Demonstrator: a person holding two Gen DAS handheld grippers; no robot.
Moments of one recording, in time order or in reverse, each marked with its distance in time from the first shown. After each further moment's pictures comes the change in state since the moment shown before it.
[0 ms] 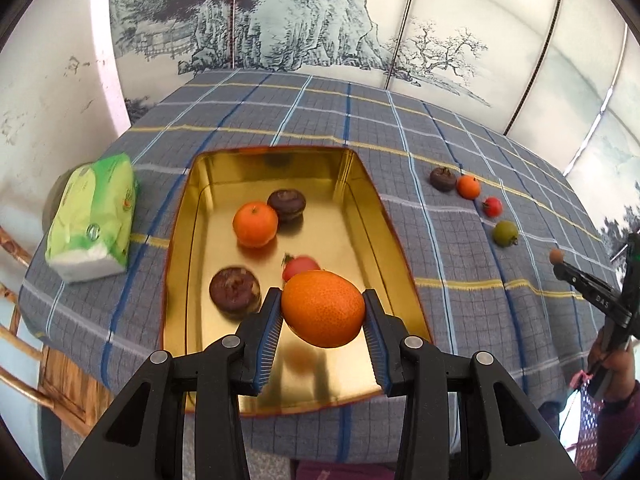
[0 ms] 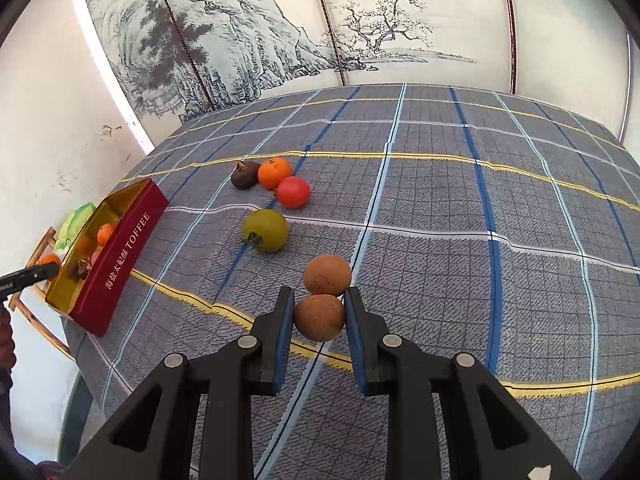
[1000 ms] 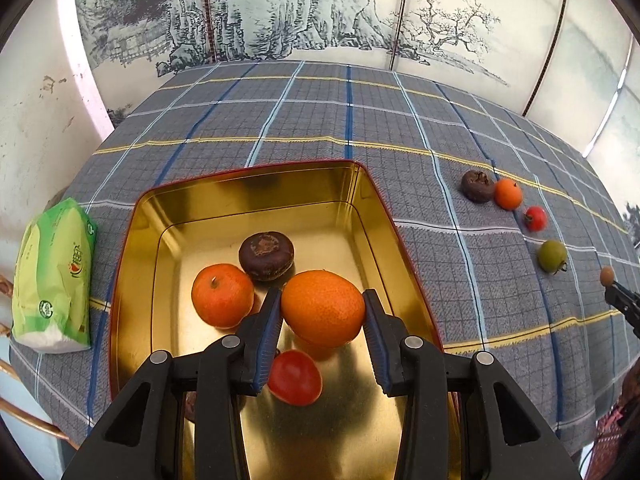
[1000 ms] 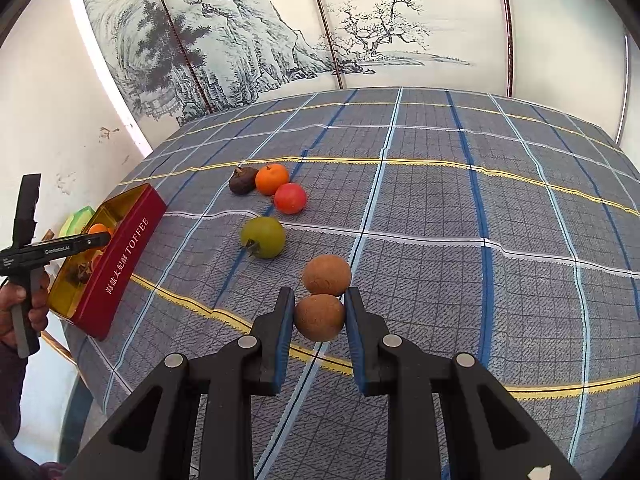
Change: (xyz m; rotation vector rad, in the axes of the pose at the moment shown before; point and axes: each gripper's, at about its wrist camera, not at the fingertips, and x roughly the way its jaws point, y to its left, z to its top) left arm 0.087 -0.012 0.050 0.067 0.066 0.054; right arm -0.005 -0.004 0.005 0.005 -0.004 -0.006
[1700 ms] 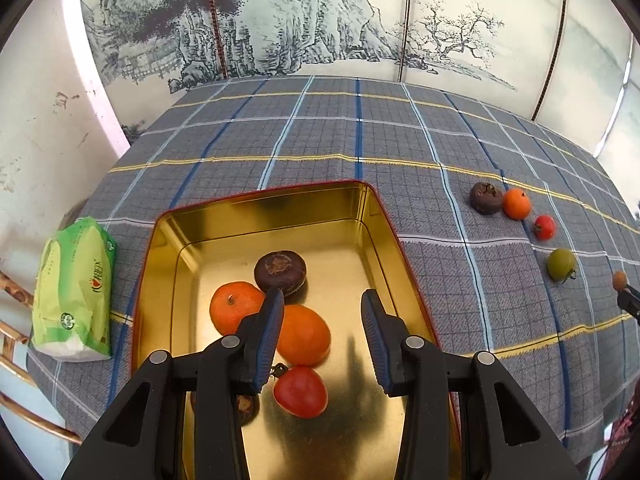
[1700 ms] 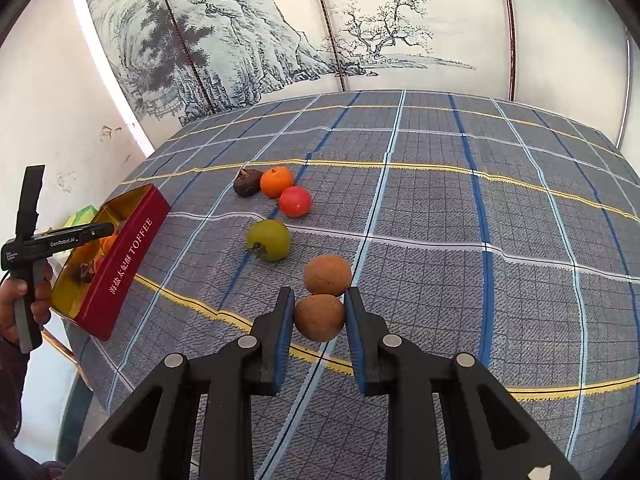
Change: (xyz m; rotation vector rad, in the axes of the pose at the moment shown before) left arm -0.012 -0.003 0.005 0.020 -0.050 0.074; right arm -0.004 0.001 0.002 -0.006 -0.005 0.001
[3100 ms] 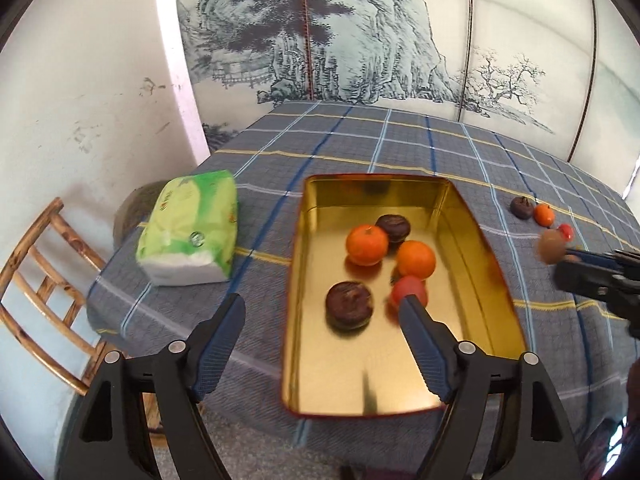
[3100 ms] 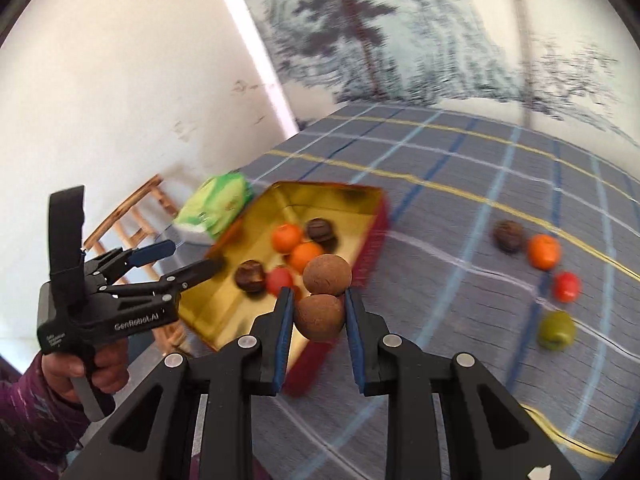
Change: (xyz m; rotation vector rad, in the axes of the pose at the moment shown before) left arm -0.088 0.066 -0.087 -0.148 -0.131 0.149; right arm 0.038 0.235 0.033 -0.298 0.086 0.378
